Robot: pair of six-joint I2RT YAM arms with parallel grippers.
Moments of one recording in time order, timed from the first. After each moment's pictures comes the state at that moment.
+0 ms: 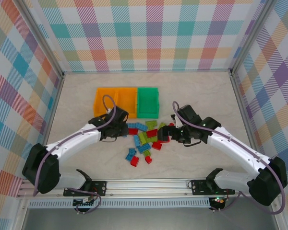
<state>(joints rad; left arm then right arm) -0.62 1.33 0.95 -0.65 -0.16 -0.71 0.68 1.15 0.94 -0.81 -0.30 0.65</state>
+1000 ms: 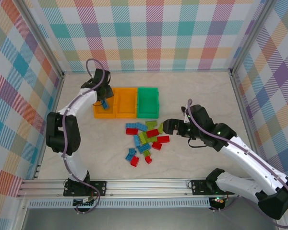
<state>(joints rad) -0.22 1.80 1.48 -0.61 -0.22 -0.48 0.70 0.96 0.94 -0.76 -0.05 0.71</state>
